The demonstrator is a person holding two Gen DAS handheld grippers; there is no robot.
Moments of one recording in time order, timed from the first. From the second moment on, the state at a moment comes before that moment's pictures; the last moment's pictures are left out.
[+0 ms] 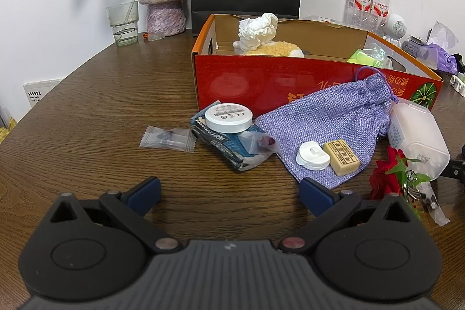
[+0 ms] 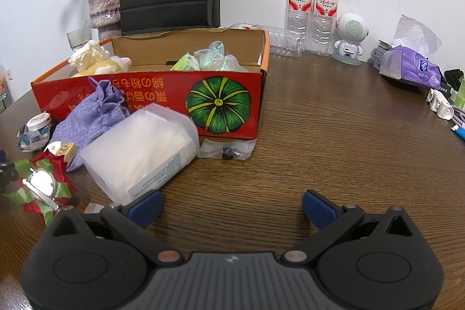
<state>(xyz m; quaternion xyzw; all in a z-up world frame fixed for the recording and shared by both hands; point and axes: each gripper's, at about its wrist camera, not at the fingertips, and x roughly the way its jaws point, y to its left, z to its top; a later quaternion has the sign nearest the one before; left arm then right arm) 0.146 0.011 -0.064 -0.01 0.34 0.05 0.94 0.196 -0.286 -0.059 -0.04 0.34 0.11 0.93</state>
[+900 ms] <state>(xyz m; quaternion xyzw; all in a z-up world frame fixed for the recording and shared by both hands) 0.155 0.038 -0.036 -0.01 0.30 -0.01 0.95 0.154 -0.260 -0.015 0.00 0.27 0.14 0.95</state>
